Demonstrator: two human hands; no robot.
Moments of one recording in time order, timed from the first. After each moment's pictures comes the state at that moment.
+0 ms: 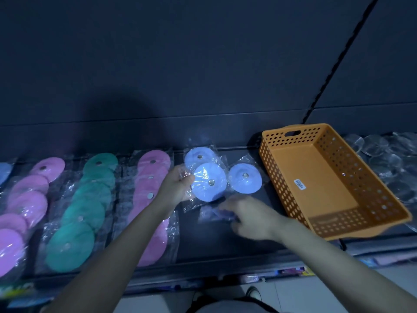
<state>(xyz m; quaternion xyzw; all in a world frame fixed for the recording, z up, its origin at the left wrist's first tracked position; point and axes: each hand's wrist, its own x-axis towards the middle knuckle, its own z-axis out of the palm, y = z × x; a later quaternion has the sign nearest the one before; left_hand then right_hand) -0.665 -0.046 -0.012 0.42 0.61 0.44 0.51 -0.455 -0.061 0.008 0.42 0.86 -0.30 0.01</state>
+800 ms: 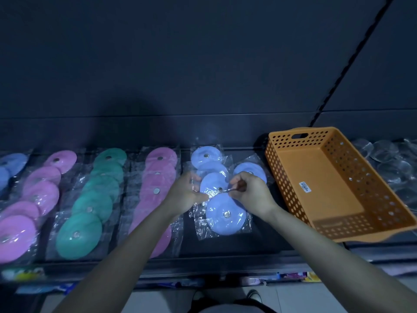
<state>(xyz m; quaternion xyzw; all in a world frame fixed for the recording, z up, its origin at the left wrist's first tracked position) -0.658 -0.065 -0.010 0.47 0.64 0.34 0.50 -0.467 -0.035 -0.013 0.57 0.66 -0.42 -0.26</state>
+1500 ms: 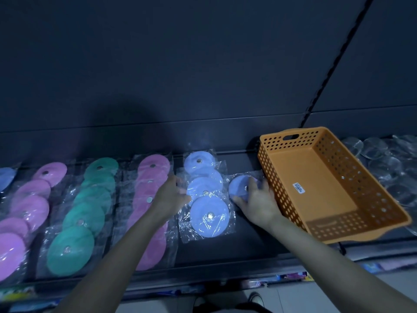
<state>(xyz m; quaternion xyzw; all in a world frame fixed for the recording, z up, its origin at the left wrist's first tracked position) -0.671 -0.055 -0.010 0.48 0.72 0.27 0.42 -0.444 -0.033 -0.033 0.70 0.68 -0.22 -0.03</state>
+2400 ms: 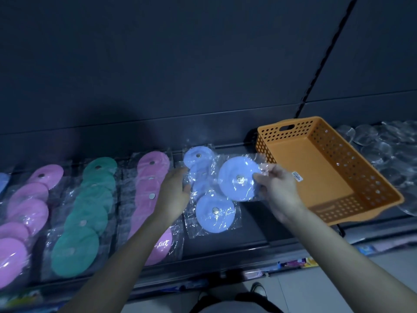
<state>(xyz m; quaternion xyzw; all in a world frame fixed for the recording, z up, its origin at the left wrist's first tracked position) -0.671 -0.061 -0.018 0.64 0.68 0.28 0.22 -0.443 -0.060 0.022 0.58 0.31 -0.56 -0.50</state>
